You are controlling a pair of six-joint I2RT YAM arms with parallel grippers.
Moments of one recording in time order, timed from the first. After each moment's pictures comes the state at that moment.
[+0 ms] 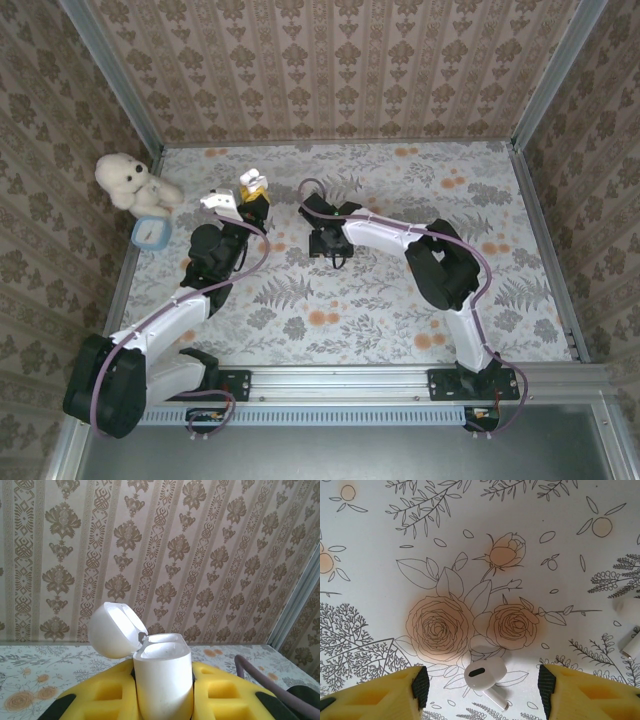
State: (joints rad) left arm -0.44 1.10 0.48 0.75 -0.01 -0.27; right arm 0.74 2.13 1.61 -0.74 0.14 0.73
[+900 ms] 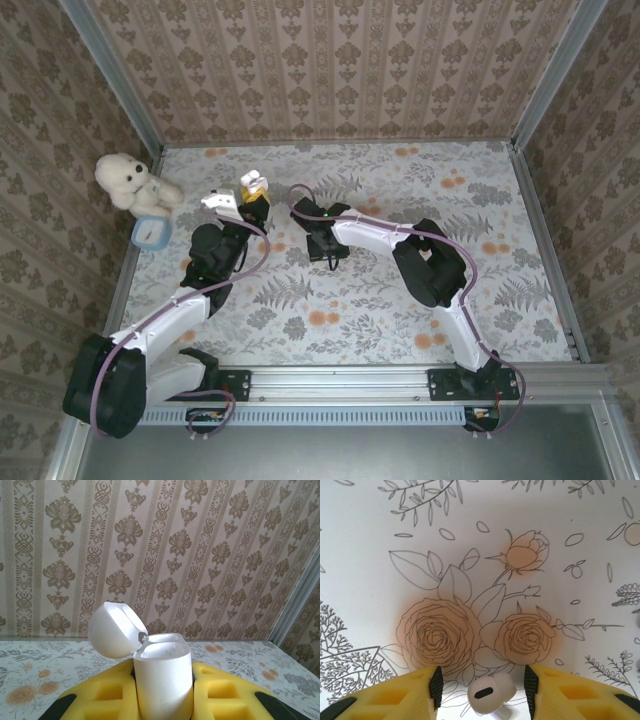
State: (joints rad) left arm -0.44 1.10 0.48 0.73 -0.01 -0.27; right arm 0.77 2.21 1.70 -0.81 0.18 0.66
